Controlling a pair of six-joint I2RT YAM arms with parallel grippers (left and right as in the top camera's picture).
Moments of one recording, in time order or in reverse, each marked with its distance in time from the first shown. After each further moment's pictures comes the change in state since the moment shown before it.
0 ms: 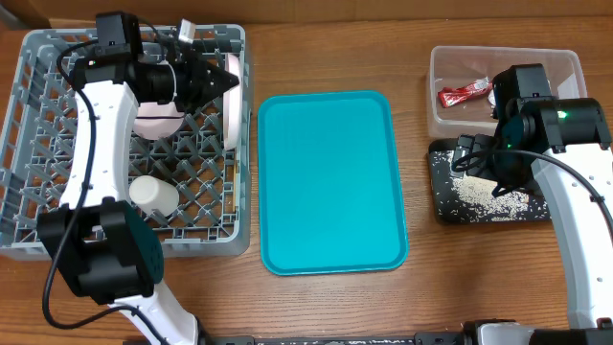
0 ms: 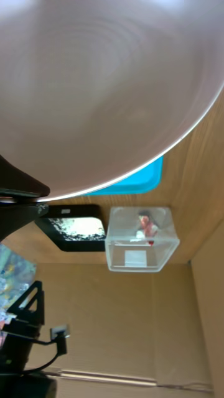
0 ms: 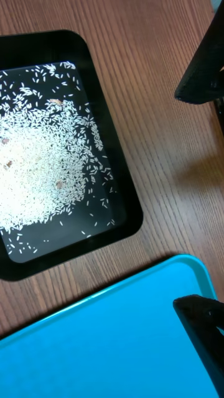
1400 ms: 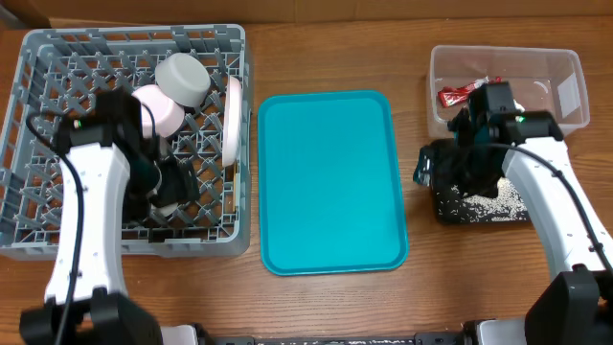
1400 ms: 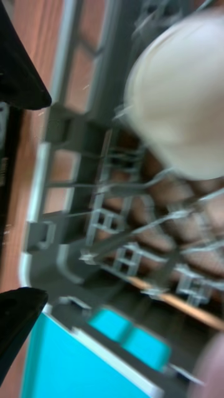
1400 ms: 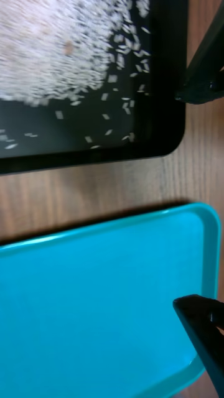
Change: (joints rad) left arm 0.031 -0.378 -0.398 -0.471 -0.919 0.135; right arm 0.000 0.085 -0.269 0.314 -0.327 -0.132
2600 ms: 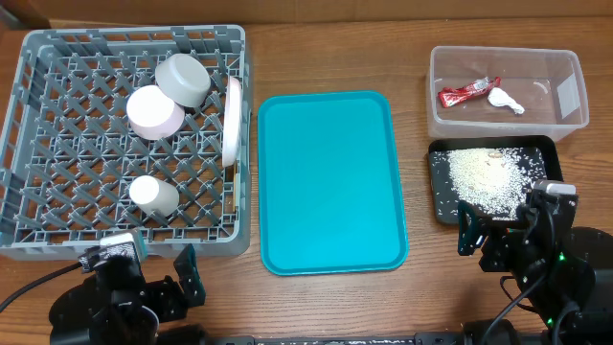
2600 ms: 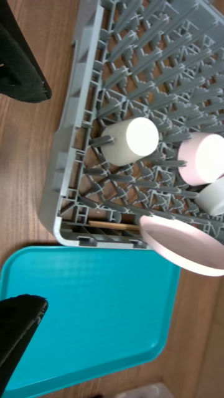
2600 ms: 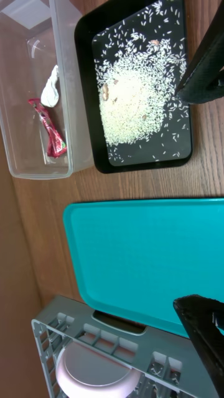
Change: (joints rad) left arm 0.000 -1.107 -0.298 0.147 0.030 0.019; right arm 0.000 -1.030 -0.270 0.130 0.100 0.024
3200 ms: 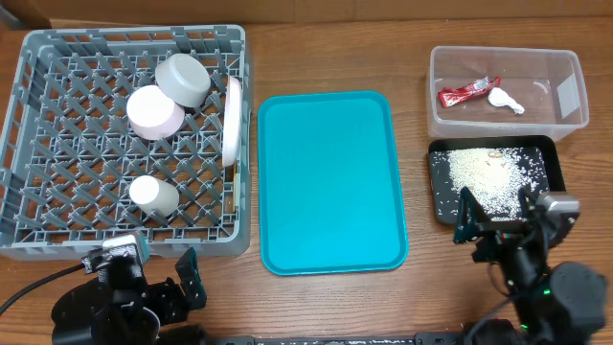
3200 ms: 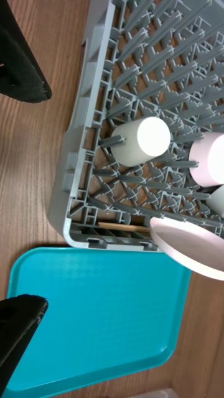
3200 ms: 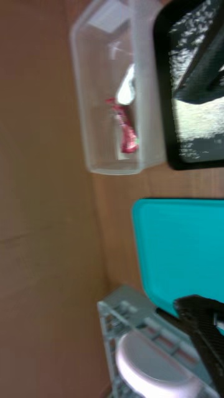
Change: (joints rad) left arm 0.000 0.000 -0.005 -0.036 -0.001 0.000; right arm 0.000 -0.278 -0.397 0.531 0.028 -0.001
